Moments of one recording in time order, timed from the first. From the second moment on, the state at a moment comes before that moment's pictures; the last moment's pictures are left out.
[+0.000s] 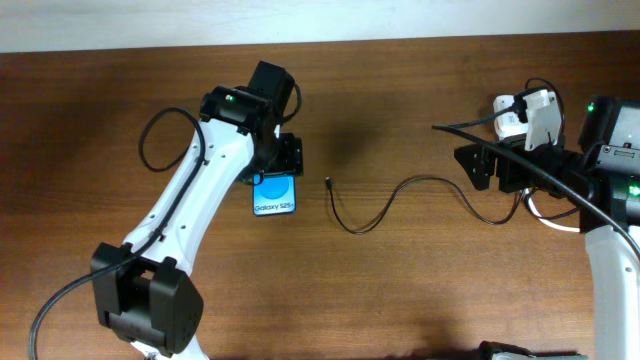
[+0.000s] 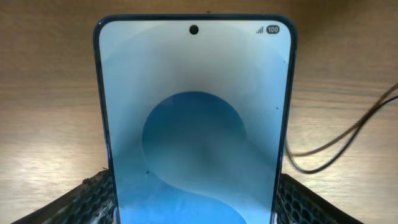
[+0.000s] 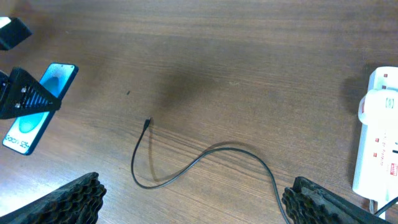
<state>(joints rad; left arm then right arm) -0.38 1.85 1.72 -1.26 0.01 -0.42 -0.22 1.25 1.33 -0.98 -0.57 -0.22</state>
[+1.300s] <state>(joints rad) -0.13 1.85 1.72 -1.19 0.56 -1.12 -0.22 1.25 1.33 -0.98 -0.57 -0.22</state>
